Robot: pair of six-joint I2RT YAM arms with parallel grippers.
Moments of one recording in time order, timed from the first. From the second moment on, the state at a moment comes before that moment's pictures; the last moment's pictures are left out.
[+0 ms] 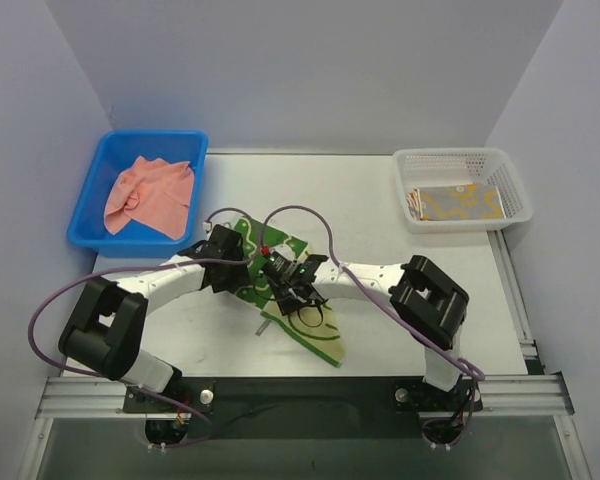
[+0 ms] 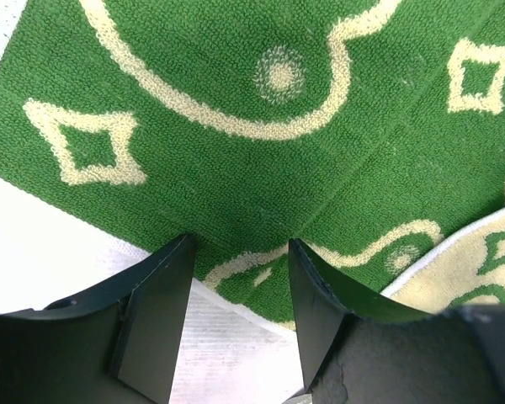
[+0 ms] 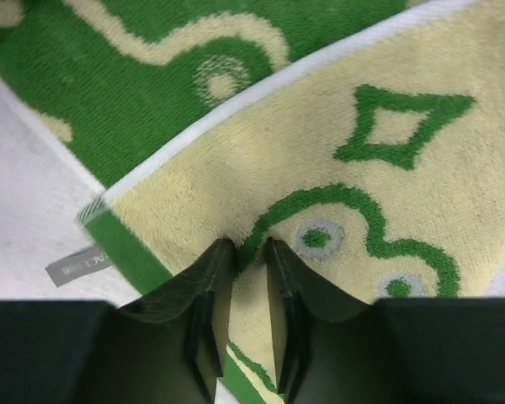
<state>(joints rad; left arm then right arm) -0.47 1.50 0.77 -0.34 -0.13 -0.68 1.03 1.89 1.21 -0.50 0.16 0.50</state>
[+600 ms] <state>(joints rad) -0.43 1.50 0.76 -0.29 -0.08 -0.68 0.80 1.54 0.90 -0.53 0.17 0.63</state>
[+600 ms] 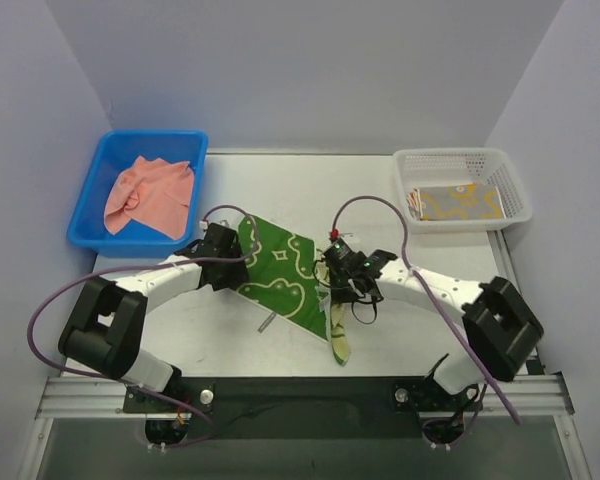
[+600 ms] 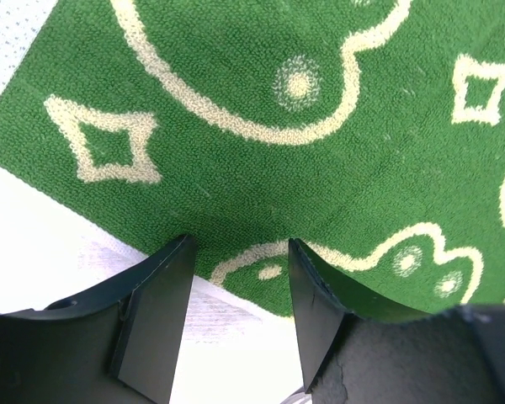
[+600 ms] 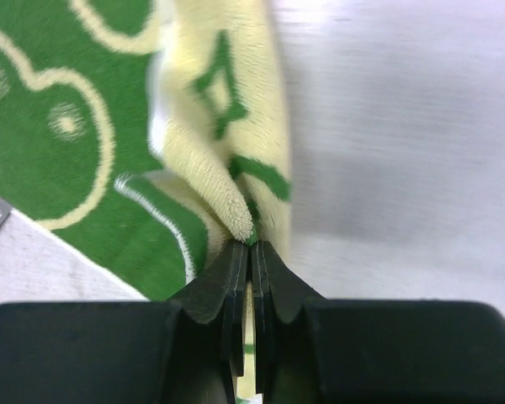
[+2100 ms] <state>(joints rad) -0.42 1.90 1.26 -0.46 -0.05 -0.54 0.48 1.39 0.65 -0.48 -0.20 0.55</state>
